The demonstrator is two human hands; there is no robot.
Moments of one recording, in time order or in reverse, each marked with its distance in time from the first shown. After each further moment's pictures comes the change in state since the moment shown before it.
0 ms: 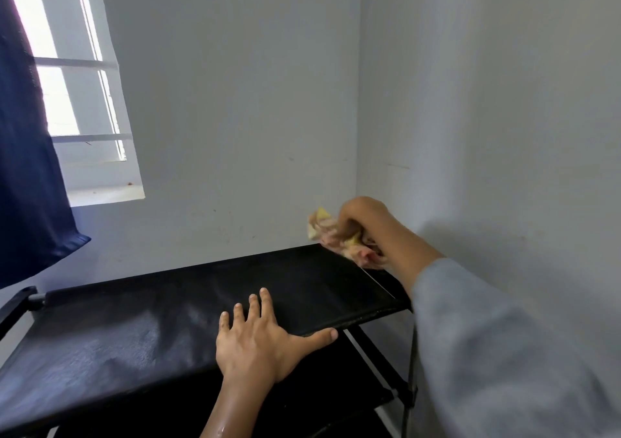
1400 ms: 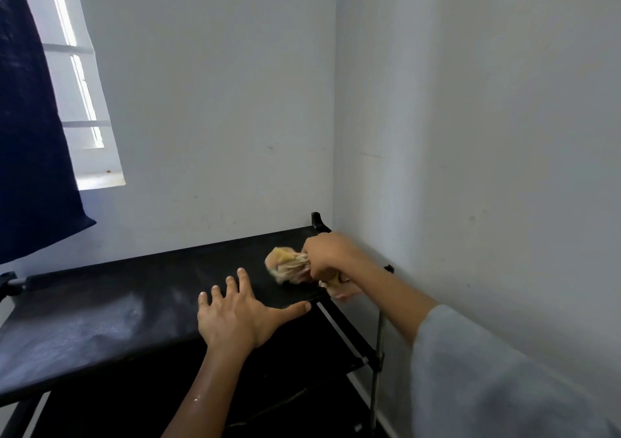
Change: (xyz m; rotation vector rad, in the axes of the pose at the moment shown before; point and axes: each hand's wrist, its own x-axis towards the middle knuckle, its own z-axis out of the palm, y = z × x) left_hand -0.001 -0.001 0.004 0.003 0.048 -0.032; right_hand -0.048 -0.005 0.077 -0.135 0.158 -0.352
